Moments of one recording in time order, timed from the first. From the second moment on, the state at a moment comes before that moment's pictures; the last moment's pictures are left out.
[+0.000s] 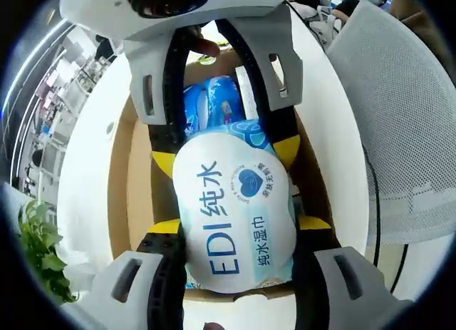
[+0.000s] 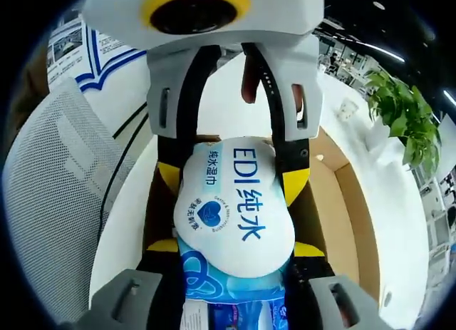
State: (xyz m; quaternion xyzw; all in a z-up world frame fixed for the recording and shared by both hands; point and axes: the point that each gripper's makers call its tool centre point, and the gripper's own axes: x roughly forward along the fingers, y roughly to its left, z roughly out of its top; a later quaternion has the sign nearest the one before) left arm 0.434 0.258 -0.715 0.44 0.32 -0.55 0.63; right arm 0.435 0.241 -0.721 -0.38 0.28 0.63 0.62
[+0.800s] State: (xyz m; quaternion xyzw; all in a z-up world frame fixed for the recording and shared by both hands) left arm 0.431 0.225 -0.670 0.47 0.29 -0.56 0.62; right arm 0.436 0.211 -0.680 -0.38 0.27 0.60 0.65
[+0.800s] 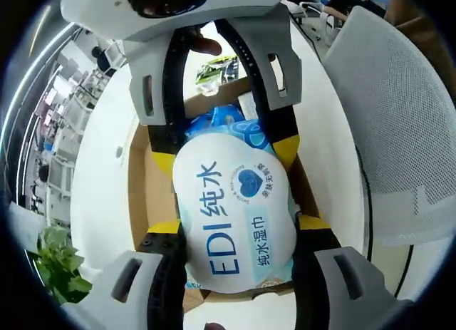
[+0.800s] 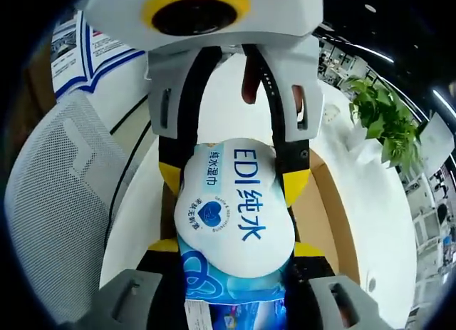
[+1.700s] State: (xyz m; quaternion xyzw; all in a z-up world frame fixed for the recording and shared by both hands) left arm 0.434 0.149 -0.654 0.50 0.25 -0.59 0.58; right arm 0.431 0.133 -0.660 -0.38 0.28 0.54 0.70
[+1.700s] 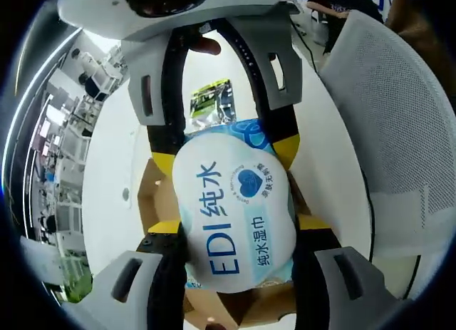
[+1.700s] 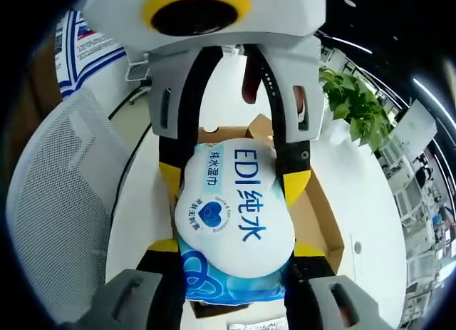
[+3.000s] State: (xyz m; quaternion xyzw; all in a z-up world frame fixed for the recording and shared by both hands) left arm 0.420 0.019 -0.665 0.51 0.21 -0.65 0.52; right arm 0.414 0.005 -0.671 -0.35 0.32 0.49 0.73
